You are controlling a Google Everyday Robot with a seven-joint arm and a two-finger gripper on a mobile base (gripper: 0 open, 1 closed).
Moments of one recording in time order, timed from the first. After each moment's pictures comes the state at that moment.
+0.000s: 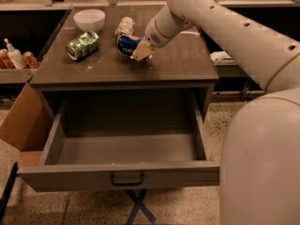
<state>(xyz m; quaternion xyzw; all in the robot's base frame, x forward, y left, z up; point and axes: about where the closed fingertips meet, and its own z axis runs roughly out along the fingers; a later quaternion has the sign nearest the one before) 0.762 0.010 0.853 -0.52 0.78 0.09 0.35</state>
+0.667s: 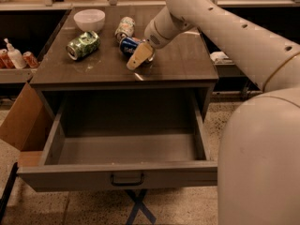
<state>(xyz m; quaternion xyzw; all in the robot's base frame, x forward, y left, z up) 0.764 0.011 0.848 -0.51 0.78 0.10 0.35</state>
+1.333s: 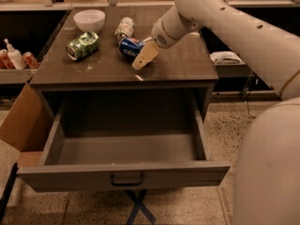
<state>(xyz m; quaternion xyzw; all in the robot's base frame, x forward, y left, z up) 0.755 -0.007 0.858 -0.50 0.78 0.09 0.36</state>
